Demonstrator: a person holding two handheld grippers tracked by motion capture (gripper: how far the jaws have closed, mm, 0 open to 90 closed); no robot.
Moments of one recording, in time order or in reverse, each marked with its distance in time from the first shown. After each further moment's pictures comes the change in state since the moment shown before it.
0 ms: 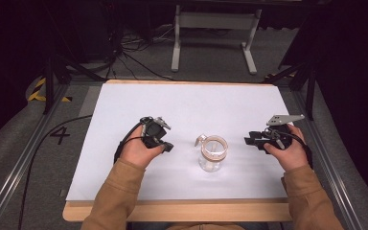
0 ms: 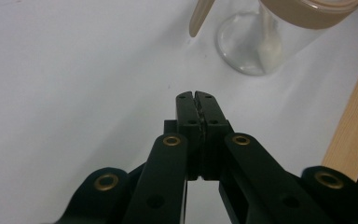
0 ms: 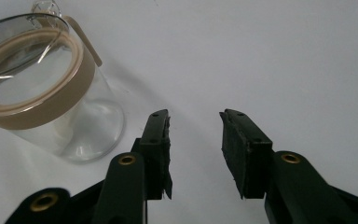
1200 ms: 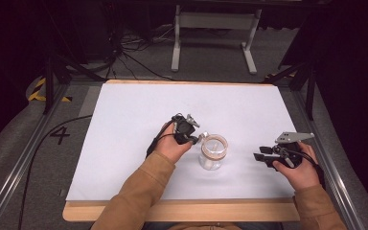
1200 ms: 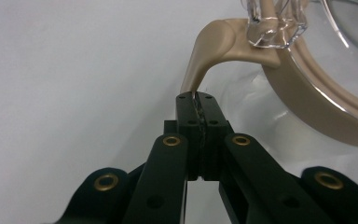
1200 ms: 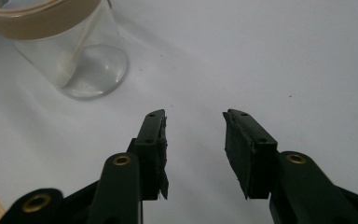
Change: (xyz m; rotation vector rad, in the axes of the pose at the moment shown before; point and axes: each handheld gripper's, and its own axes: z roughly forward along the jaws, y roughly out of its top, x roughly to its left) left arm -0.009 0.050 0.074 -0.072 0.046 0.103; right arm 0.018 -0.044 -0.026 0.055 -0.074 0.016
